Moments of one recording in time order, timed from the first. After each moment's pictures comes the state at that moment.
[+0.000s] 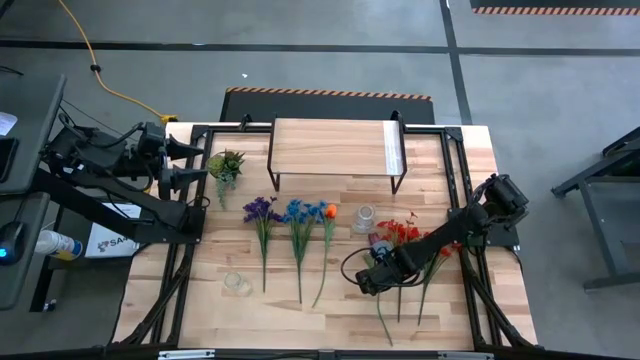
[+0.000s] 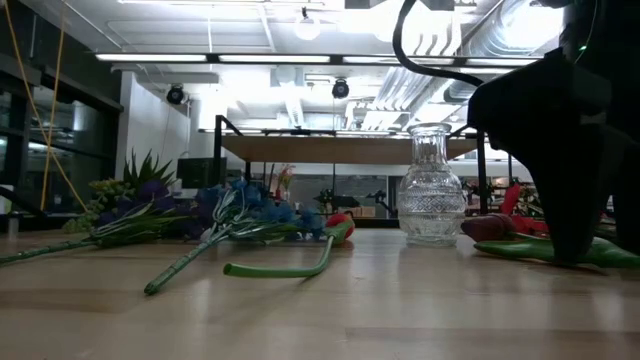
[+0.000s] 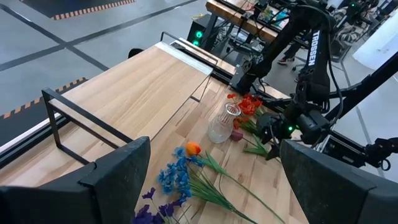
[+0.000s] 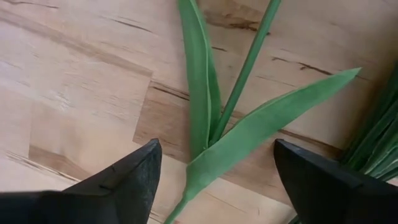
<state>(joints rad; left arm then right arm) -0.33 0.65 1.37 -1.16 -0.56 -0.61 0.51 1.81 1.03 -0.61 0.02 1.73</state>
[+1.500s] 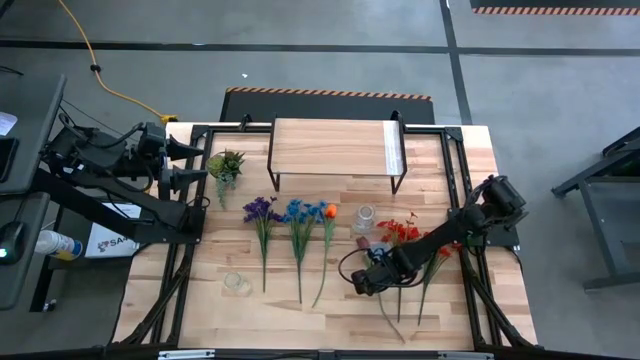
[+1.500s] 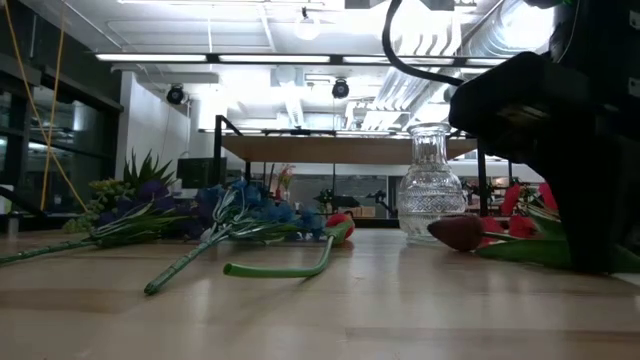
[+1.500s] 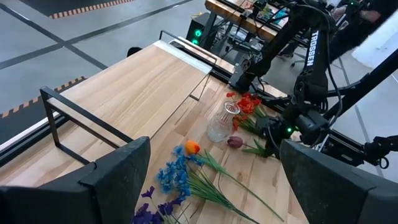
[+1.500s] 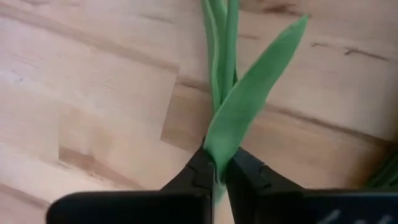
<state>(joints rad) -0.33 0.65 1.37 -1.16 -0.55 -0.61 0.51 1.82 1.05 -0.56 -0.02 1.79</state>
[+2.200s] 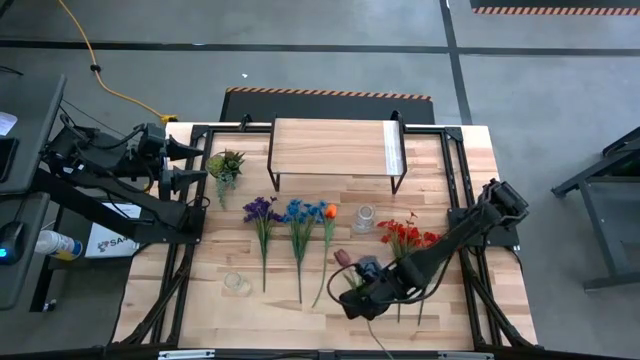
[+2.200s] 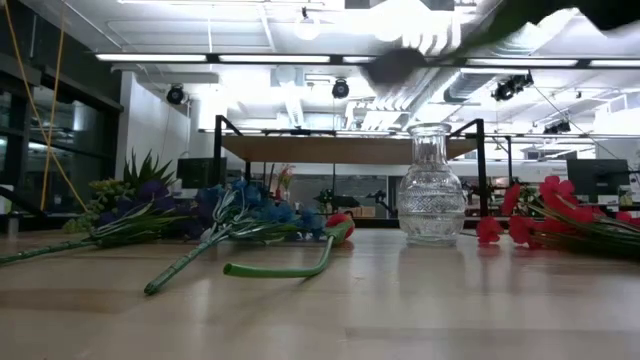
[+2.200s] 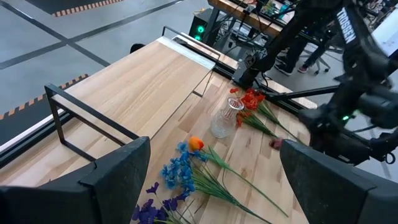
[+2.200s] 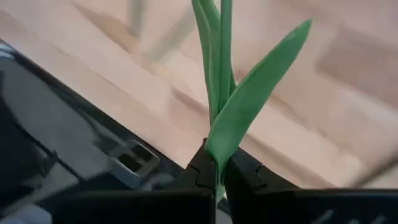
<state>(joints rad) -0.33 0.65 1.37 -1.19 -0.55 -0.61 0.59 1.82 1.51 -0.82 0.13 1.70</state>
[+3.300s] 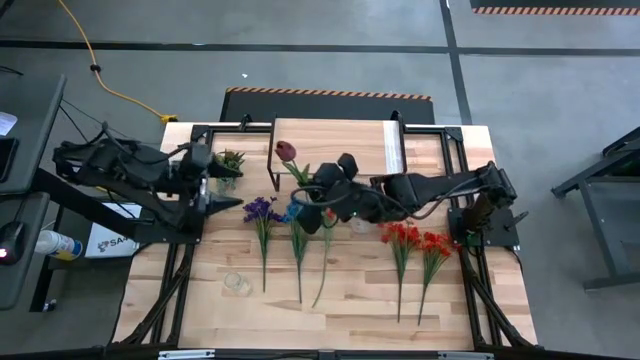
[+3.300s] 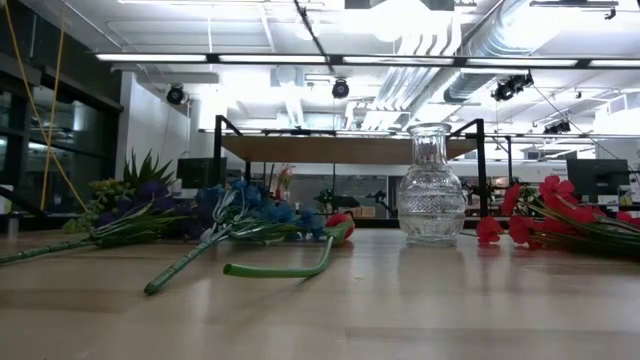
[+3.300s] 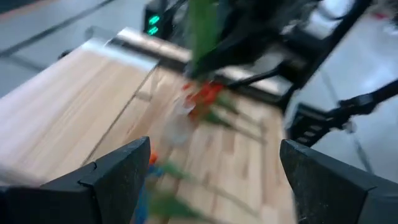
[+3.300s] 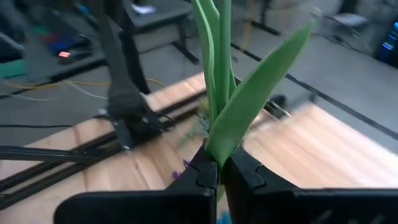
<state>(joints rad) -0.33 0.89 1.37 -0.84 -0.36 -0.43 0.22 1.81 1.95 -0.59 0.65 0.42</state>
